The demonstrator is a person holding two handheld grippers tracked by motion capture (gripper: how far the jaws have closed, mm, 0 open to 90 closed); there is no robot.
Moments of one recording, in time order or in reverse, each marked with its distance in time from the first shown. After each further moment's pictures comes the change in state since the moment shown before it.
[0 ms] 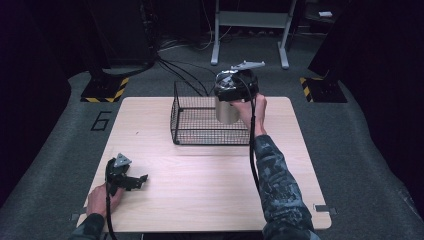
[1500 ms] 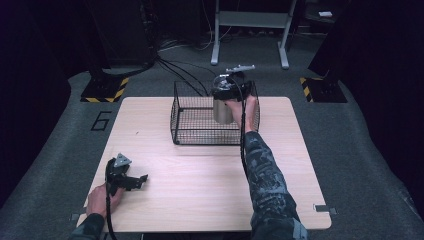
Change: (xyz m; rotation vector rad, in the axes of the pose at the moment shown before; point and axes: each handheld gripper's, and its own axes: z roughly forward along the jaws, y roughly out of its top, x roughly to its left) left arm 0.000 0.000 -0.001 0.011 -0.004 0.008; right arm -0.016 -0.018 0.060 0.055 -0.058 0.082
